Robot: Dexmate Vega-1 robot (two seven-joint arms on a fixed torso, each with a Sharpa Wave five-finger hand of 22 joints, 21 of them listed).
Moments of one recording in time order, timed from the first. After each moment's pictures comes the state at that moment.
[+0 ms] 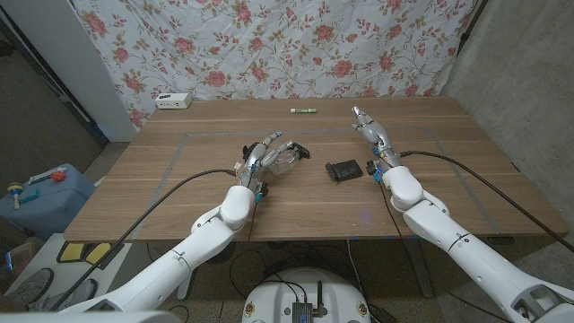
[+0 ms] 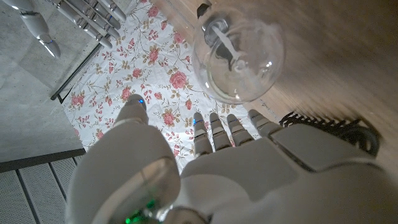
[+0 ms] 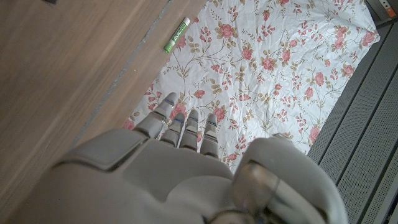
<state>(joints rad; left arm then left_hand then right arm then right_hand) 0.96 0.50 0.56 -1.60 -0.09 -0.11 0.42 0.61 -0.03 0.24 -0.06 0.21 0.27 -0.08 0.17 0.18 0.16 -0.06 0.19 0.18 0.06 -0.04 0.17 0.16 -0.01 0.02 0.20 0.17 -0.93 -0.54 -0.45 -1.52 0.25 0.28 -0.28 0.33 0.16 -0.18 0.15 0.35 0.22 -0.08 0.17 0.18 0.17 0.00 0.18 0.18 0.06 -0.04 0.19 0.19 0.29 -0.04 0.18 0.16</state>
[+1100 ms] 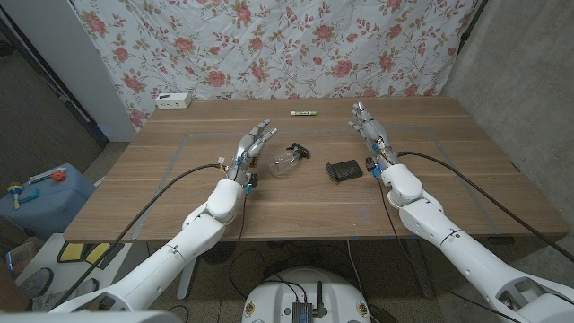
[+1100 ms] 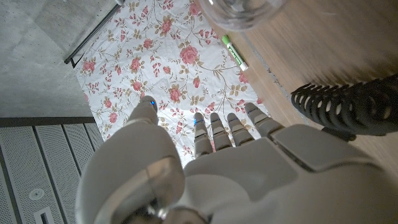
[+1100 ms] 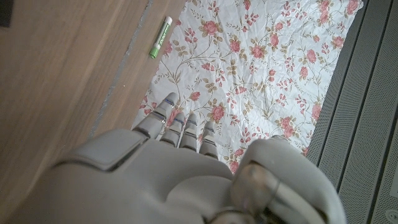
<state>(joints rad) 0.94 0.48 0.49 -1.47 -0.20 -0.34 0.33 0.62 0.05 0.26 -0.06 0.21 0.26 -0.07 0.18 0.18 0.16 -0.05 0.19 0.18 0.07 -0.02 0.17 0.16 0.07 0.01 0.21 0.17 -0.88 -0.47 -0.44 -1.42 0.40 0.38 -0.15 0.31 0.16 -0.17 0.15 0.35 0.08 -0.05 0.17 0.18 0.10 0.02 0.17 0.18 0.06 -0.04 0.19 0.19 0.29 -0.04 0.18 0.16</state>
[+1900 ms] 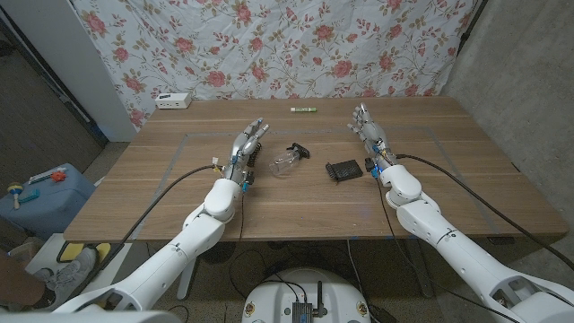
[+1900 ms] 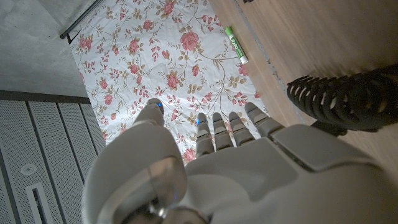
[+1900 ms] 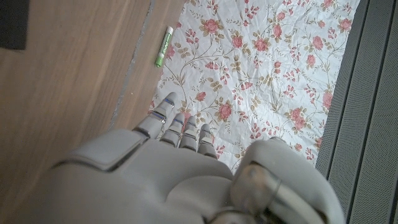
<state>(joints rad) 0.92 0.44 0.47 -1.38 -0.26 -0.41 0.31 0.61 0.11 0.27 -0.06 0.18 0.24 -0.01 0.18 0.18 0.15 0.00 0.19 0.18 0.08 0.01 0.17 0.16 0.11 0.00 0.21 0.17 -0.88 -0.44 -0.43 -1.38 0.48 0.37 -0.11 0.30 0.16 -0.17 0.15 0.35 0.06 0.01 0.17 0.18 0.08 0.02 0.17 0.18 0.05 -0.03 0.19 0.19 0.30 -0.04 0.18 0.16</state>
